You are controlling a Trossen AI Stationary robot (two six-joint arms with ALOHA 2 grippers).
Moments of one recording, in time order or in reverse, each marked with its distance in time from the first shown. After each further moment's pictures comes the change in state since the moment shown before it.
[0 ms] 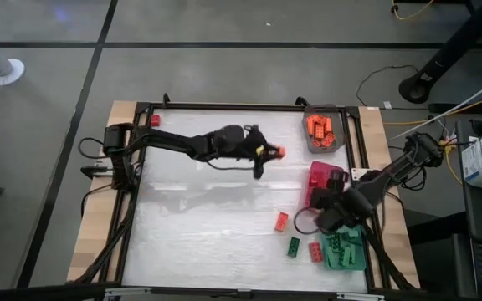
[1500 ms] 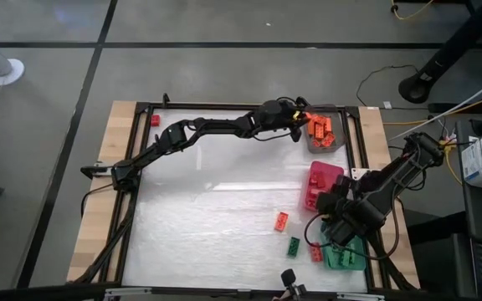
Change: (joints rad) left arm 0.232 0.742 0.856 -0.056 0.000 -0.054; right arm 0.132 0.000 0.000 0.001 0.090 0.215
